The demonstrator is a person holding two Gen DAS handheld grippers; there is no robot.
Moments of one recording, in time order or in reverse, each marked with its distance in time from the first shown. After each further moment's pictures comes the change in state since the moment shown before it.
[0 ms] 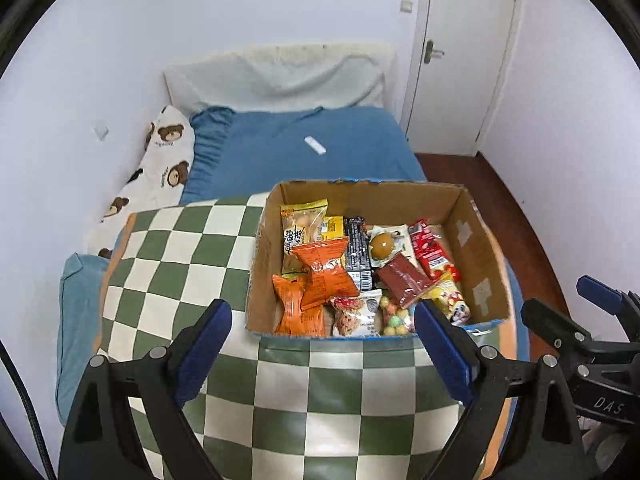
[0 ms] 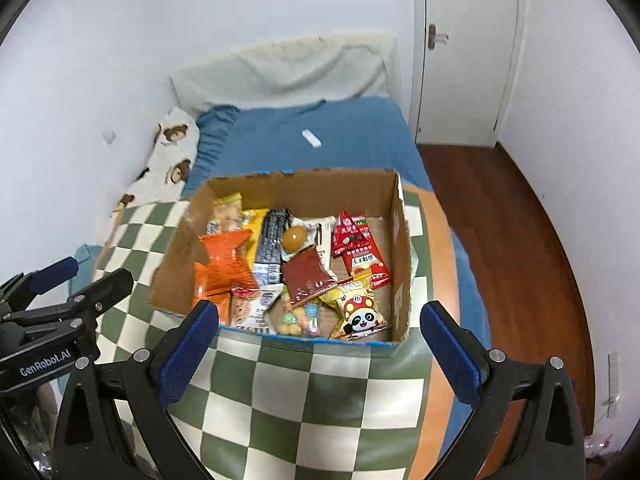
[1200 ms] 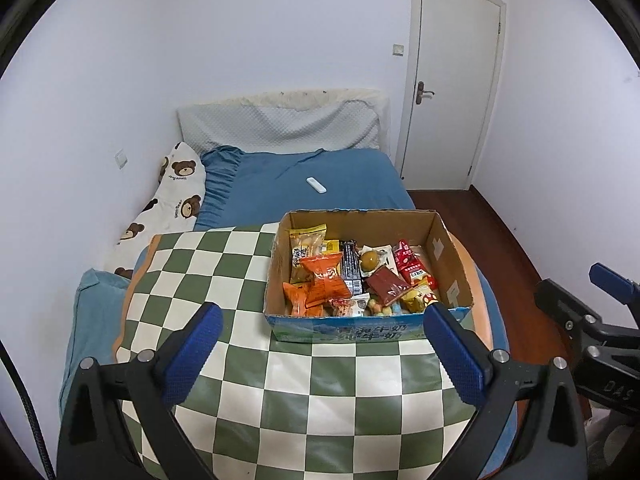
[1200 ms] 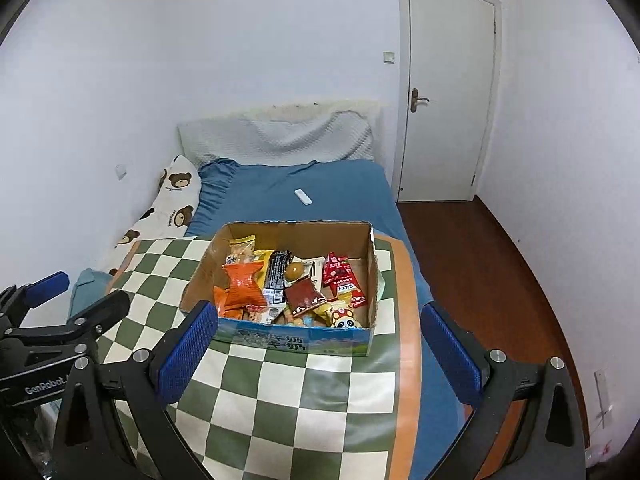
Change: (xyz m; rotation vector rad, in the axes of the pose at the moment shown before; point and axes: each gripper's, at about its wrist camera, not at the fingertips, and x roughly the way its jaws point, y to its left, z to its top) left arm -0.090 -0.004 -0.039 -0.008 -0.152 0.014; right arm -0.133 0.018 -0.045 -0.025 -0.215 -0.066
